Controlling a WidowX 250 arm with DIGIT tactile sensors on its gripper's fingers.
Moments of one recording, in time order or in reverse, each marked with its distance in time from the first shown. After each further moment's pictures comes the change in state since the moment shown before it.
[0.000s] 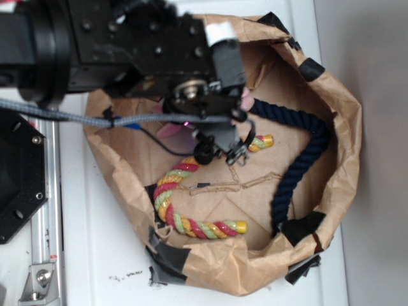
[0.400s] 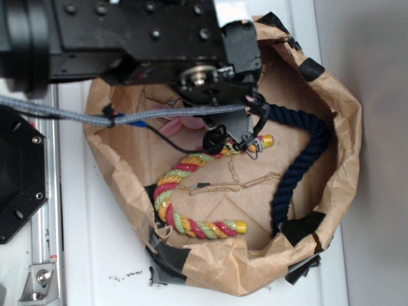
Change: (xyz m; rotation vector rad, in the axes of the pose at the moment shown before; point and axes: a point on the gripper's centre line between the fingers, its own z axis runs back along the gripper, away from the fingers) arm 0.022 -0.005 0.032 0.020 -0.073 -0.097
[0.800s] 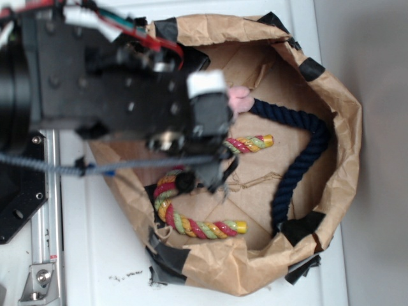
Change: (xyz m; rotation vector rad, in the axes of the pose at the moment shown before) arm -0.024 -0.005 -0.006 0.016 0.007 -0.063
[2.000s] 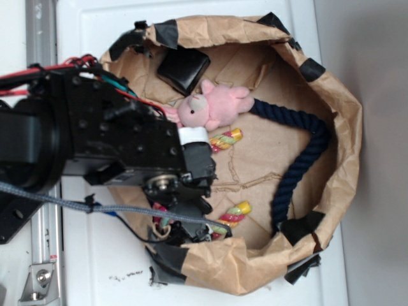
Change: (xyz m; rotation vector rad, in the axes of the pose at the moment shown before) arm -0.066 -0.045 -0.042 -0.153 0.198 -0.026
